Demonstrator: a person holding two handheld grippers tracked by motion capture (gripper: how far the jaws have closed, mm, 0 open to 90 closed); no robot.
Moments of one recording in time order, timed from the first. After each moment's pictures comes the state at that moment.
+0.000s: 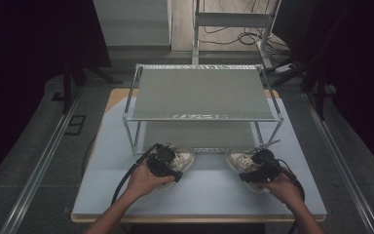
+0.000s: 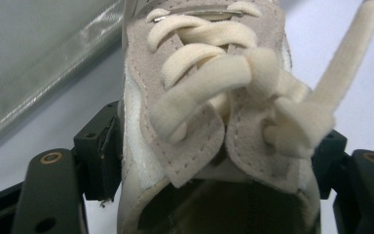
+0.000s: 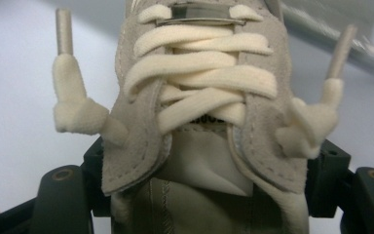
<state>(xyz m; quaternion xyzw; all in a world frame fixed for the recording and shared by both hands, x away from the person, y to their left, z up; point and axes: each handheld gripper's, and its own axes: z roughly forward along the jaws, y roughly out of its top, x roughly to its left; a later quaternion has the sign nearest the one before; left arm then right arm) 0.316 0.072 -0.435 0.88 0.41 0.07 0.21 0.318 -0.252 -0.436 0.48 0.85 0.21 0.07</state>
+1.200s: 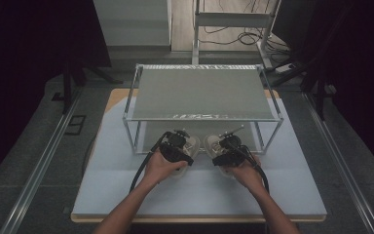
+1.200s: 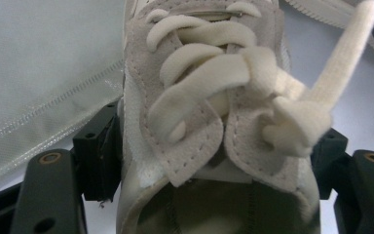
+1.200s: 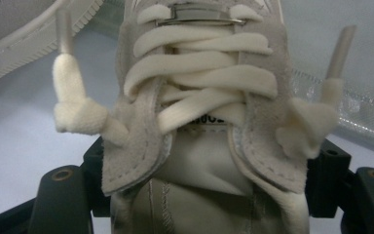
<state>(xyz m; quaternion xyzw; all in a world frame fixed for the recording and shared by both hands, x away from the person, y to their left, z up) 0.362 0.041 -0.435 0.86 0.47 0.07 0.19 0.360 -0.163 -0.441 0.53 0.82 0.19 0.09</state>
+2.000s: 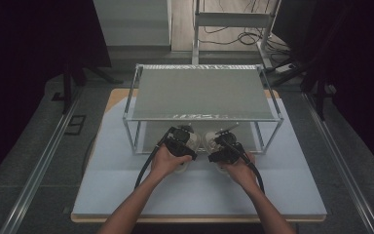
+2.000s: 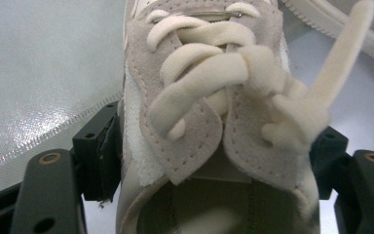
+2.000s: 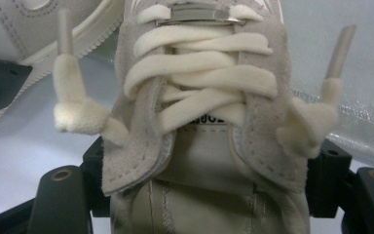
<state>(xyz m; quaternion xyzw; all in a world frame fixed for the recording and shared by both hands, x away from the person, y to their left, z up) 0.380 0.024 -0.439 0.83 0.52 0.06 0.18 0.371 -0.151 -0.442 0.53 0.81 0.19 0.13</state>
